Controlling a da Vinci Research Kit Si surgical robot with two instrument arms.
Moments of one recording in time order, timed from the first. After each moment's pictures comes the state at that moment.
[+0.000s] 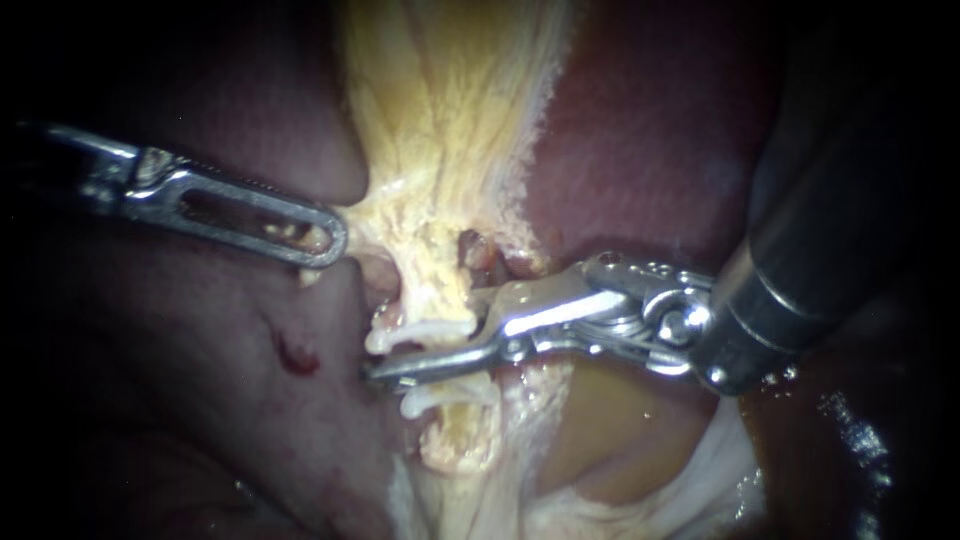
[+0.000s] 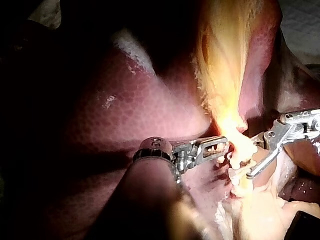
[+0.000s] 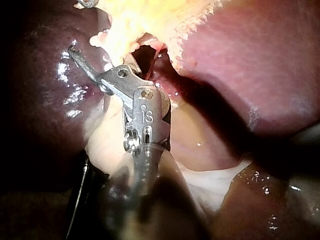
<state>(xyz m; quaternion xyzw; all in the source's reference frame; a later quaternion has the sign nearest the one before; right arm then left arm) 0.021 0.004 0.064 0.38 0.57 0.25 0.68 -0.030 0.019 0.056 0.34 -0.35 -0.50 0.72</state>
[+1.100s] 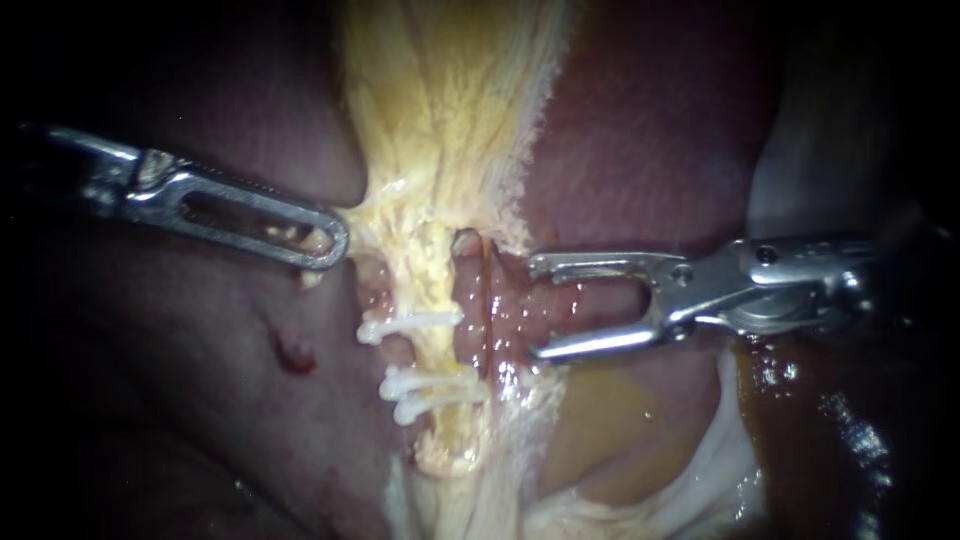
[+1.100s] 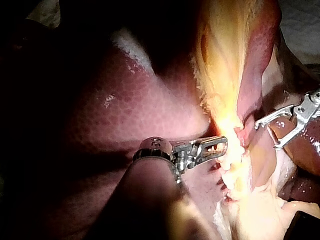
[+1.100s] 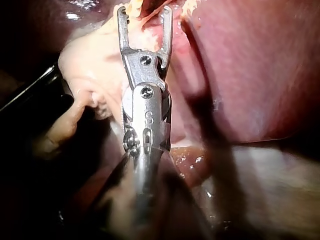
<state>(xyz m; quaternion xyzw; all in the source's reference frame) 0.006 0.005 0.063 0.25 0.60 0.16 0.74 -0.030 0.019 0.056 0.34 -0.35 -0.50 0.72</state>
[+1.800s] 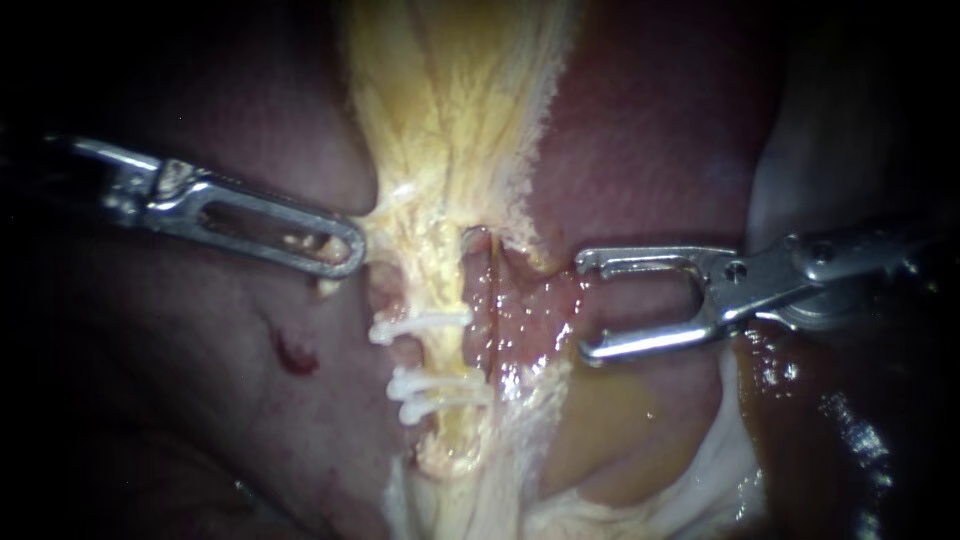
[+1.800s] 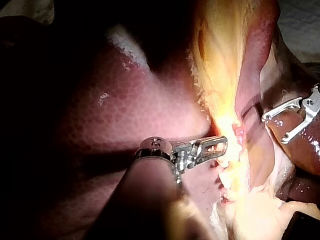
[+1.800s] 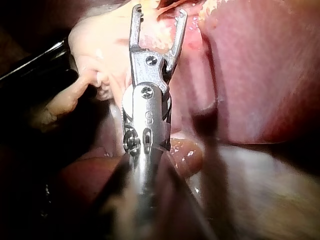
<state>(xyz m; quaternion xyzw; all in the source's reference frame) 0.004 0.005 0.063 0.24 0.60 0.13 0.75 -0.032 0.017 0.058 0.33 -0.35 -0.50 0.72</state>
